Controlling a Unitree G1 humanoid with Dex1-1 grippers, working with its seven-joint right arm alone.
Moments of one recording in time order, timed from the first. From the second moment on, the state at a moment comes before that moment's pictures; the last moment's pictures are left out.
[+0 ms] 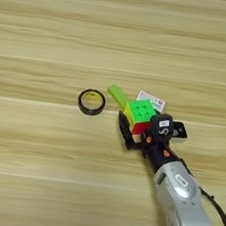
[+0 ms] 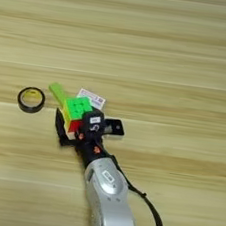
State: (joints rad) arm 0.14 -0.04 0.11 -0.05 0.09 0.03 0.25
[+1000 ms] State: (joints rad) arm -0.15 -0.16 -0.17 0.11 0.13 0.05 0.18
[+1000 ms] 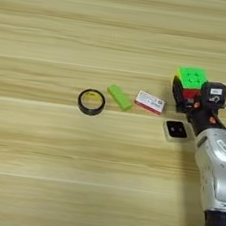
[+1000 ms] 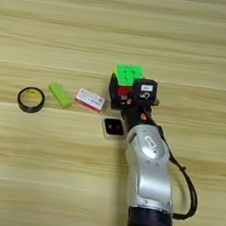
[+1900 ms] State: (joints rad) arm -0.34 -0.21 -0.23 0.66 0.14 -0.15 0.22
